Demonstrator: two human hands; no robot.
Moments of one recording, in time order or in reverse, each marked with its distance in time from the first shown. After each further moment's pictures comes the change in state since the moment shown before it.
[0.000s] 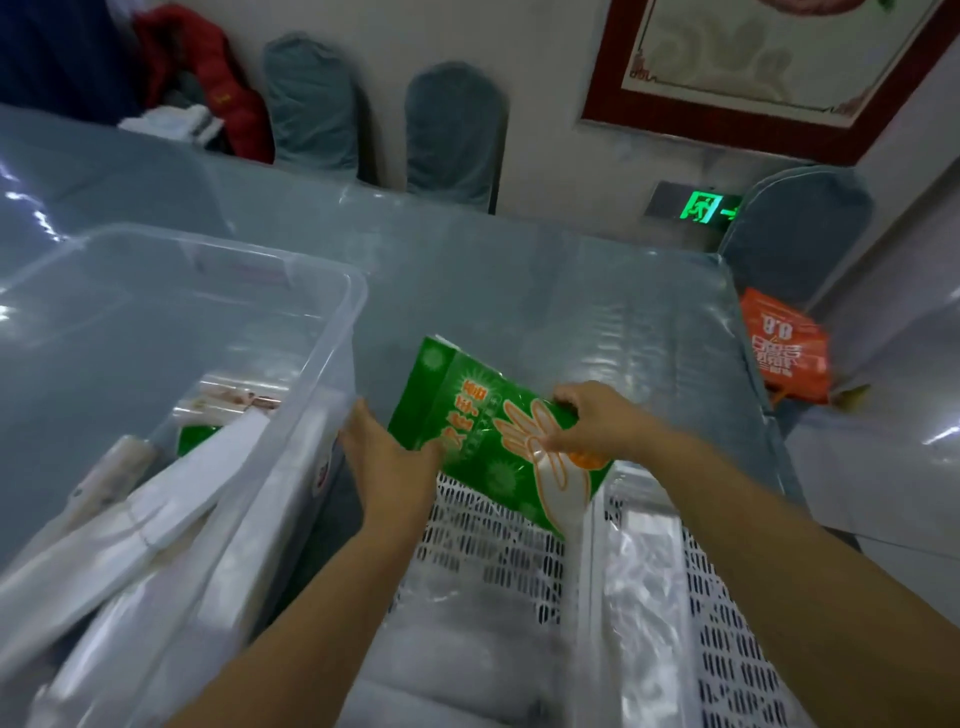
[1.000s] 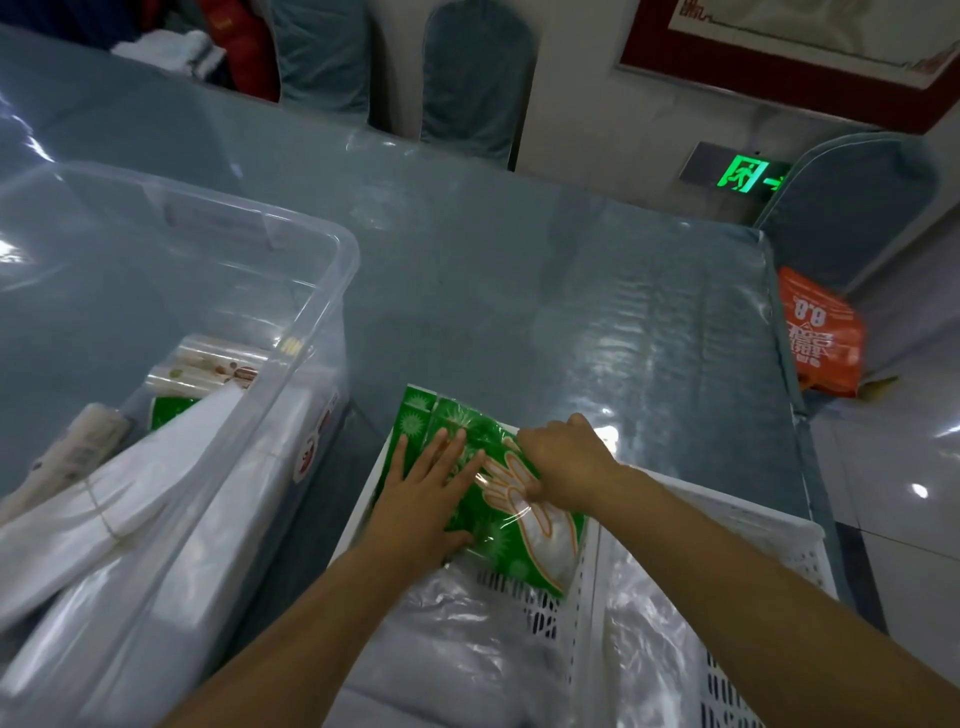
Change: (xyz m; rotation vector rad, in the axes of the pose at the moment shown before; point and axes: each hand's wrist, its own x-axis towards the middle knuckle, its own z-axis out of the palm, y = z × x) left_hand 0.007 -0.075 0.031 1.107 -0.617 0.688; right_hand 0.034 0.019 0.076 -0.684 -0.089 -0.186
